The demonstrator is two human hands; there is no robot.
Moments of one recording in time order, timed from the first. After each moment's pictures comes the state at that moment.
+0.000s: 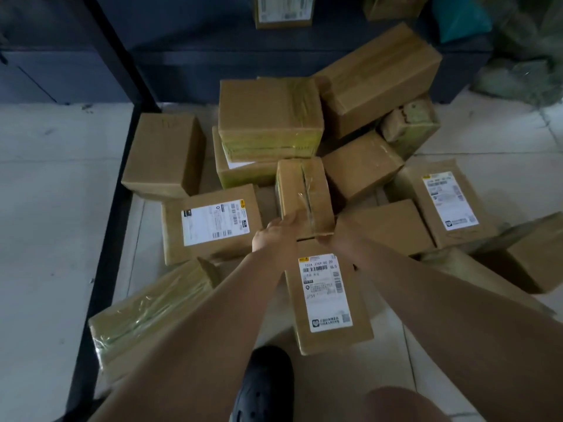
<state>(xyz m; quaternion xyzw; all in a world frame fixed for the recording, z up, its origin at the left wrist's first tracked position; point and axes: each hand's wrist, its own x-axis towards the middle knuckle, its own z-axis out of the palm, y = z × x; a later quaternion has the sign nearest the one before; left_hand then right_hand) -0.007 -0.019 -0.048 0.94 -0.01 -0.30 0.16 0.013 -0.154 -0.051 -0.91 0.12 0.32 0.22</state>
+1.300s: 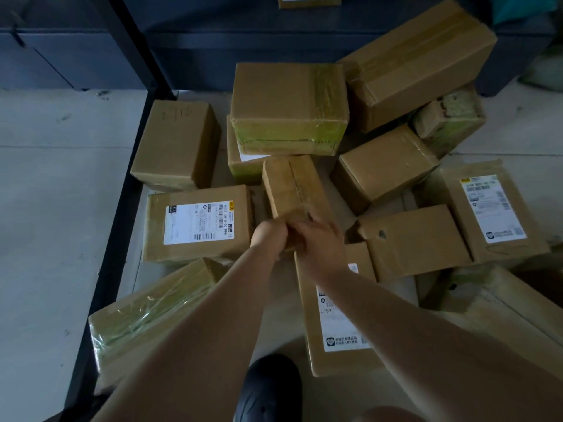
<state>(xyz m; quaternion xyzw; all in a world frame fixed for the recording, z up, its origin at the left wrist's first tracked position) 0.012 0.007 -0.082 0.76 0.34 -0.27 0.48 -0.008 -0.095 -0.073 -0.94 -0.13 0.11 0.28</state>
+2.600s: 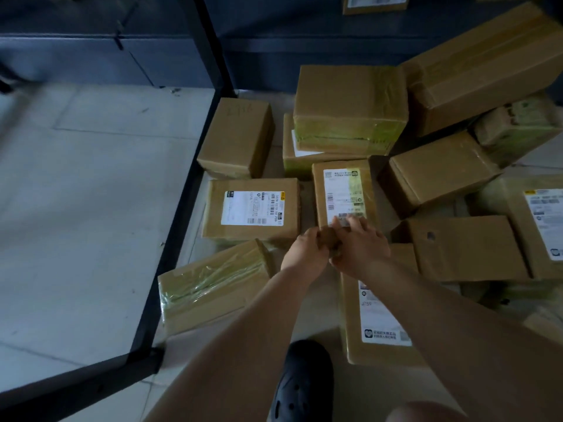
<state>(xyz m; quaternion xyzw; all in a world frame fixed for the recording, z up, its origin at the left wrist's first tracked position) -0.047 0.021 -0.071 0.85 0.23 -0.22 0.42 -0.013 -0.090 -0.086 -0.96 -0.17 0.23 0.03</state>
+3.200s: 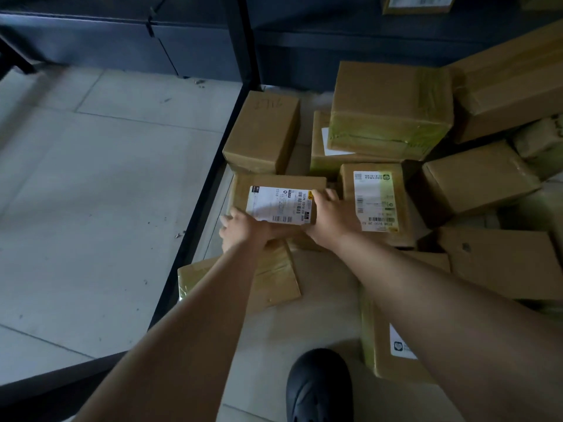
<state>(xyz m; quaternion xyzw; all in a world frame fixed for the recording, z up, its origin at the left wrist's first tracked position) -0.050 0.148 -0.074 0.80 0.48 -0.13 0.32 0.014 0.010 -0.080 -0.95 -0.18 0.21 0.17</state>
